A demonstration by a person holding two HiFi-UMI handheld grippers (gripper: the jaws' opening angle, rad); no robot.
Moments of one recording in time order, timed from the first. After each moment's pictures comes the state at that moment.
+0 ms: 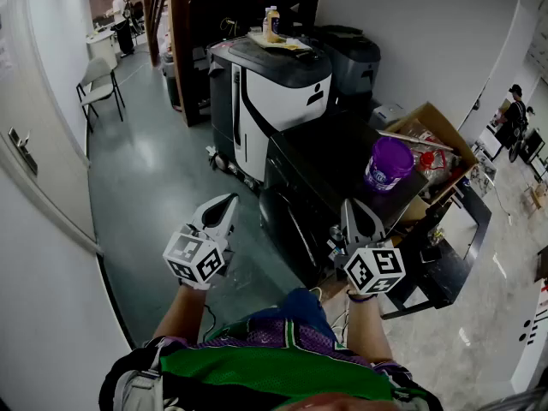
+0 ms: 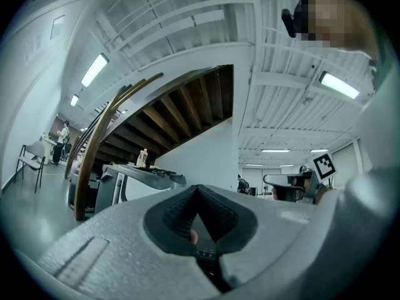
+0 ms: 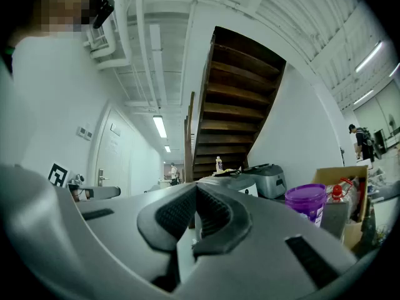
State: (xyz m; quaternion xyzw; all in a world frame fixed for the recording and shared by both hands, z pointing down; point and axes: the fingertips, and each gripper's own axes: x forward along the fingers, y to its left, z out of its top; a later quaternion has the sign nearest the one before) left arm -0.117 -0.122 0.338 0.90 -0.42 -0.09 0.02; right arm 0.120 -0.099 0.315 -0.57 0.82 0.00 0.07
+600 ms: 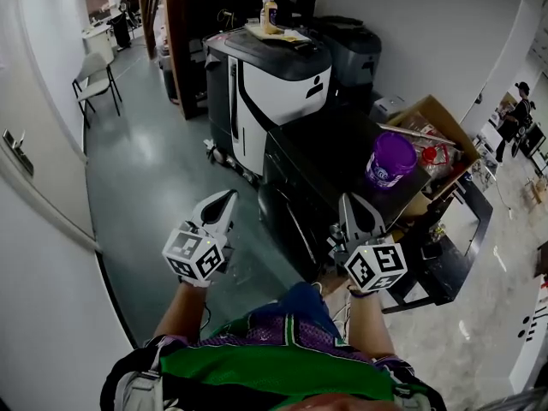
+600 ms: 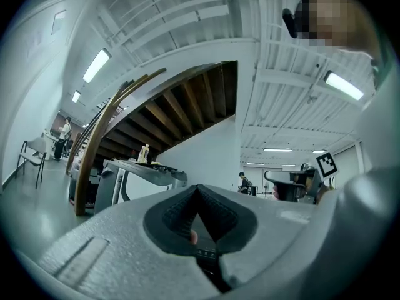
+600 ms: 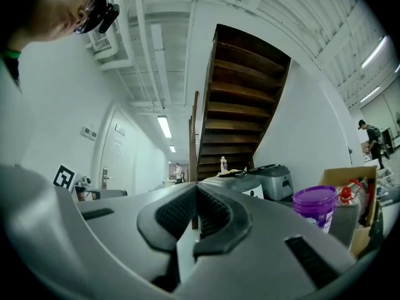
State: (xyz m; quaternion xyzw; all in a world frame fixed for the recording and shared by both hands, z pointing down) left arm -0.111 -0.149 0.347 0.90 -0.43 -0.09 0.04; right arm 0.117 -0.121 0.313 -0.55 0.83 0.01 0.07
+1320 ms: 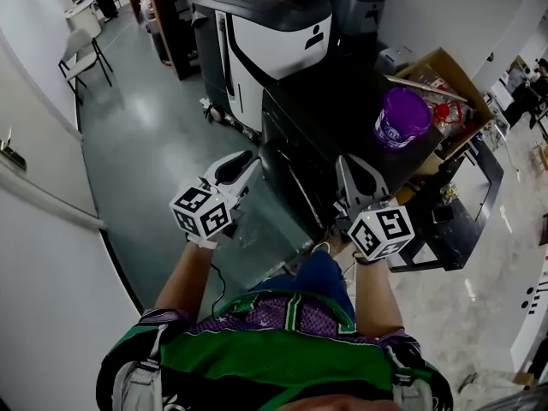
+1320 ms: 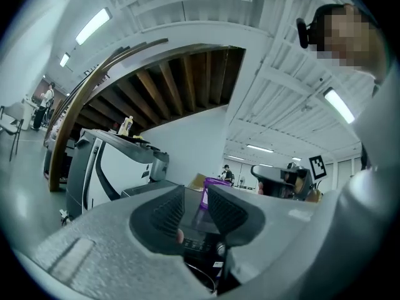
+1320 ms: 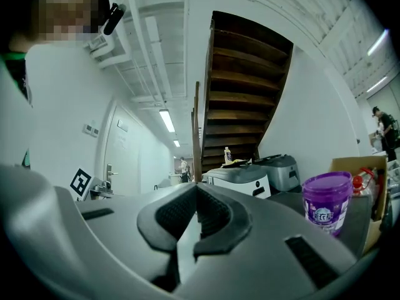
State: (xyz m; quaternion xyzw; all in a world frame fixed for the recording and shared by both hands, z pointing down) left arm -0.052 -0.206 0.401 0.94 -0.33 -0.05 0.11; right arm 0.115 -0.169 0.350 -0.53 0.85 -0.01 0.05
